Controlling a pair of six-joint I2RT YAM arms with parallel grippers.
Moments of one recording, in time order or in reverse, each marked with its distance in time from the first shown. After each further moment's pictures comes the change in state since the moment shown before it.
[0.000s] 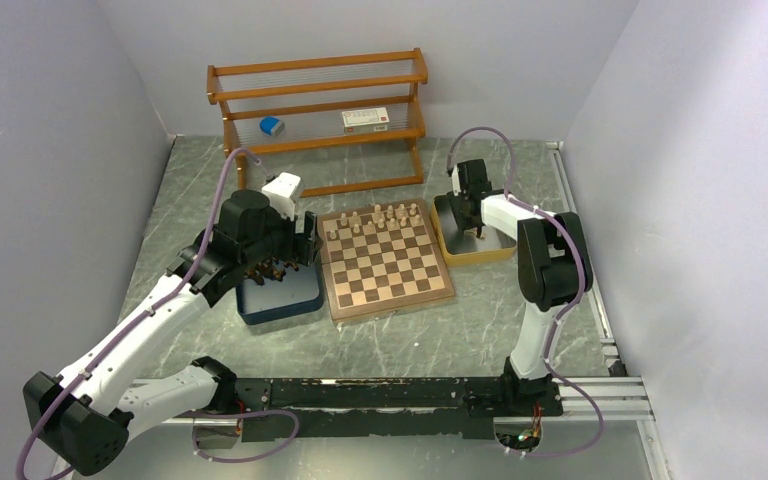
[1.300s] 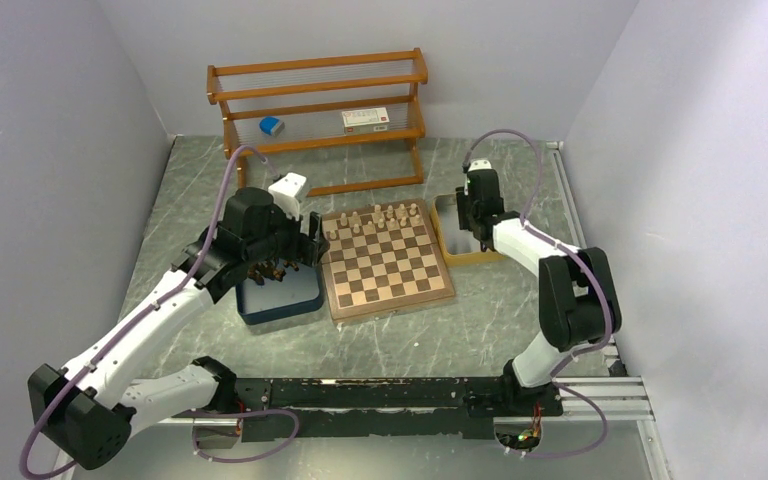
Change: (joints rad) left arm 0.000 0.037 0.007 0.011 0.078 -0.016; right arm 0.034 -0.314 -0.274 0.220 0.070 0.176
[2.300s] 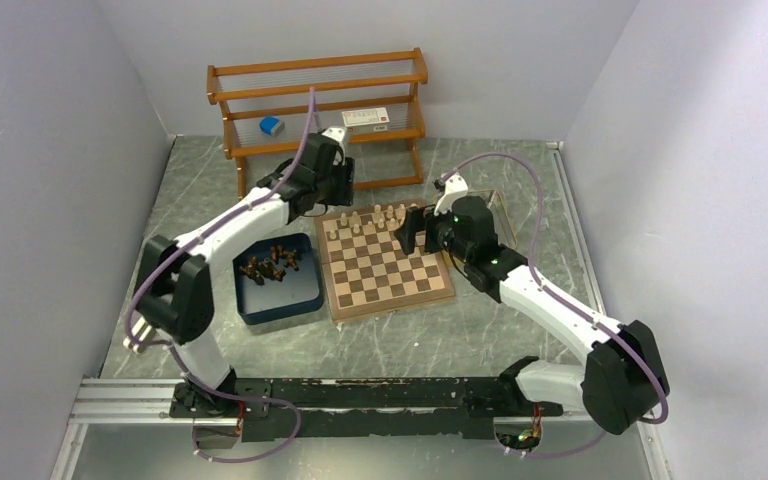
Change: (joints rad) left arm 0.000 0.721 0.457 0.119 -0.193 -0.119; right arm 0.299 -0.421 -0.200 0.095 -0.317 0.255
